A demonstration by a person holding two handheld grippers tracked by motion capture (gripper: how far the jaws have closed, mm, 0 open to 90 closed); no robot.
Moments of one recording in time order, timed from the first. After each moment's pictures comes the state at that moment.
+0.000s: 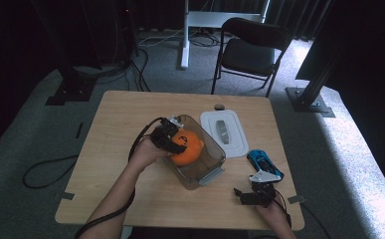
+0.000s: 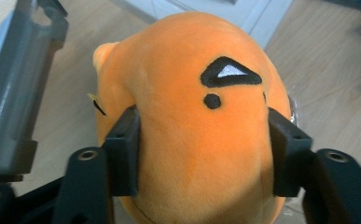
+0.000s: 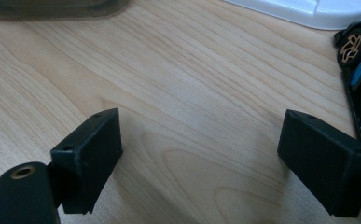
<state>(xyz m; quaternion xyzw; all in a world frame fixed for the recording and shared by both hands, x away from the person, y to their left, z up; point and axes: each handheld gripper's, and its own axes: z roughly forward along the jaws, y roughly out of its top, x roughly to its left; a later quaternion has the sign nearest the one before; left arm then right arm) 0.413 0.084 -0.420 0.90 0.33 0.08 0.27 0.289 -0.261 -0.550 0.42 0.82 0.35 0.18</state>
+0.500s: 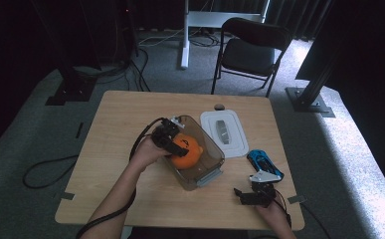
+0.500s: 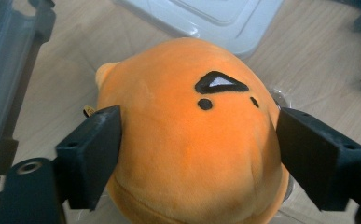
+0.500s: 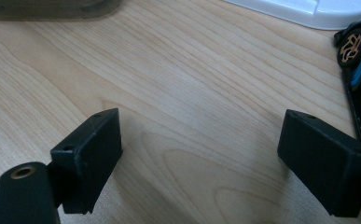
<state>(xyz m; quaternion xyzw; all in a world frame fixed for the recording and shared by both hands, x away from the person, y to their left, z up) 0.414 0.084 -0.422 0.90 0.33 0.07 0.27 0.289 -0.260 -0.550 0.42 0.82 0.35 0.18</state>
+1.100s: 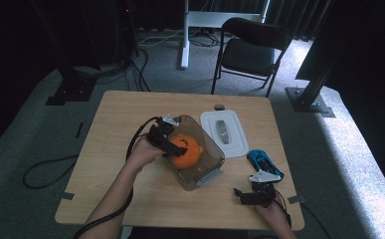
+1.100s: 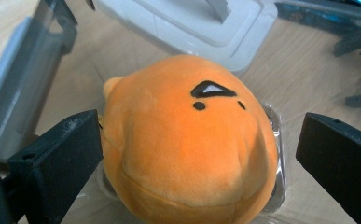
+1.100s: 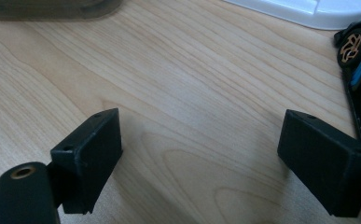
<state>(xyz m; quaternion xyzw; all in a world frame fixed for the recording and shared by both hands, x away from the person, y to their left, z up) 0.407 0.099 -0.413 0.88 0.33 0.07 0.32 0.289 -0.260 -0.550 0.42 0.82 0.35 0.18</state>
